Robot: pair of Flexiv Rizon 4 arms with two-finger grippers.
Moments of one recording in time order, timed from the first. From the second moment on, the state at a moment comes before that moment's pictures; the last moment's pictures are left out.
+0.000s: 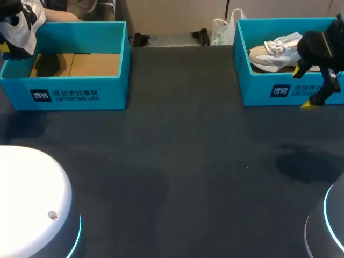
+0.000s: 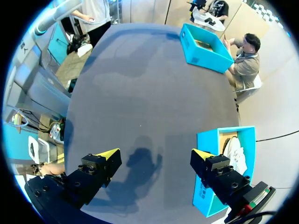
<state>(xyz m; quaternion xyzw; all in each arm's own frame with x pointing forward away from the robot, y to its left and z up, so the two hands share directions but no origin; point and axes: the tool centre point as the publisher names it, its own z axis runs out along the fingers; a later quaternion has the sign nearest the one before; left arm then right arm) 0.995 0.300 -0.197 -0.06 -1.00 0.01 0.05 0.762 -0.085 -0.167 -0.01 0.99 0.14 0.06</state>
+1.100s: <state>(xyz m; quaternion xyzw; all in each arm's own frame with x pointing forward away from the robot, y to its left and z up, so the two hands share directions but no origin) 1.005 0.330 -0.180 -0.31 -0.95 -0.05 0.07 0.762 -0.085 -0.167 -0.01 0.99 0.14 0.06</state>
